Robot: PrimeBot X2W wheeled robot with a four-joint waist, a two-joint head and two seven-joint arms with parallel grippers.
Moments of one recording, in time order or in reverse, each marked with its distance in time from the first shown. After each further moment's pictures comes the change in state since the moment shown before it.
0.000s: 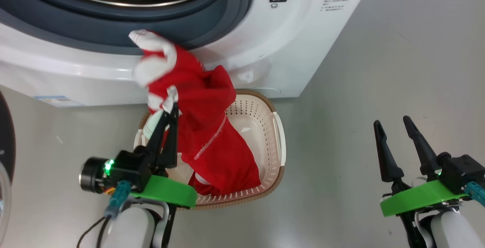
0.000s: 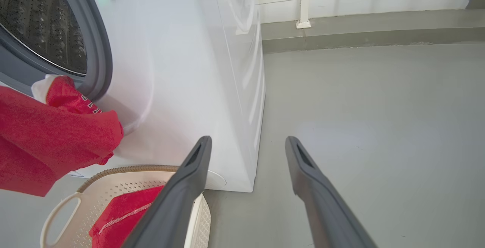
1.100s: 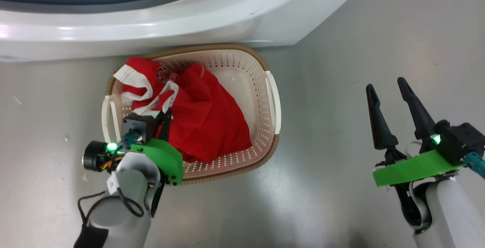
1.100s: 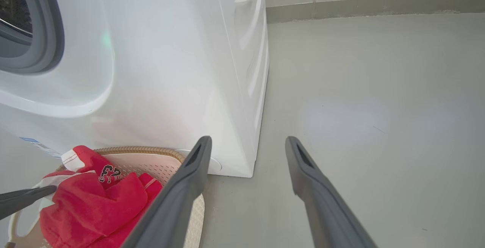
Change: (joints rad) left arm -0.366 -0.008 -0.089 0.757 -0.100 -0.082 0.000; right arm -0.132 -0.006 0.041 -0.026 -0.004 0.000 0.000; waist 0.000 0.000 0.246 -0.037
